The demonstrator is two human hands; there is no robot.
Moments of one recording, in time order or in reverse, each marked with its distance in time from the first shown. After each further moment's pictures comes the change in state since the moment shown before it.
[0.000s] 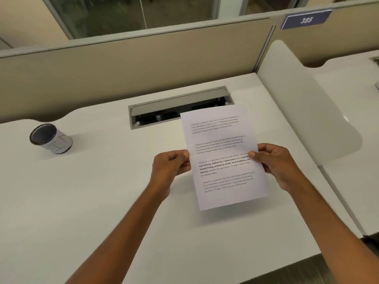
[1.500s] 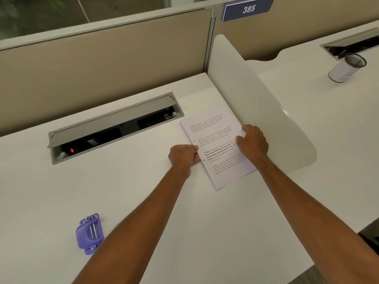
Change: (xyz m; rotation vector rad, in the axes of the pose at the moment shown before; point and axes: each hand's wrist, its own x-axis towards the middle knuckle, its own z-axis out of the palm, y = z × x) left_hand 0.183 -0.046 0.259 -0.006 0.116 -0.319; right_hand 0.181 0.012 -0.128 -0.876 0.507 0.004
